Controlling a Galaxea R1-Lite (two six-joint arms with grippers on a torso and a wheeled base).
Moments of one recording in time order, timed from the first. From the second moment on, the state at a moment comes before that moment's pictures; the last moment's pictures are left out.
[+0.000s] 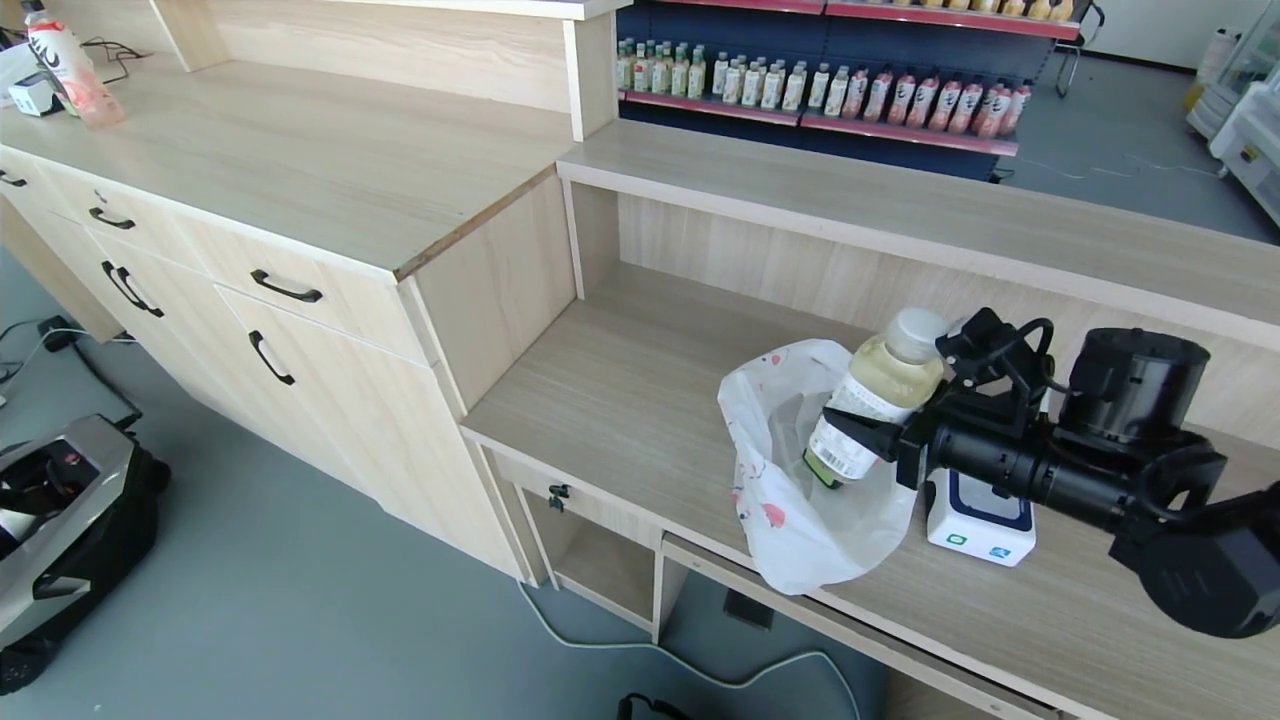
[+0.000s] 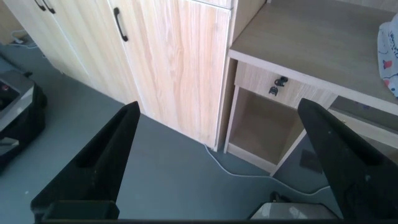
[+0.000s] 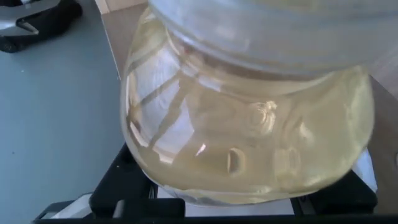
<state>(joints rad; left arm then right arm) 0.00 0.00 0.00 -0.05 0.04 0.01 0.24 1.81 -0.61 -1.12 0.43 -0.29</state>
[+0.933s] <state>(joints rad) 0.00 0.00 0.00 -0.05 0.04 0.01 0.24 2.12 -0.52 -1.54 0.46 -0.38</state>
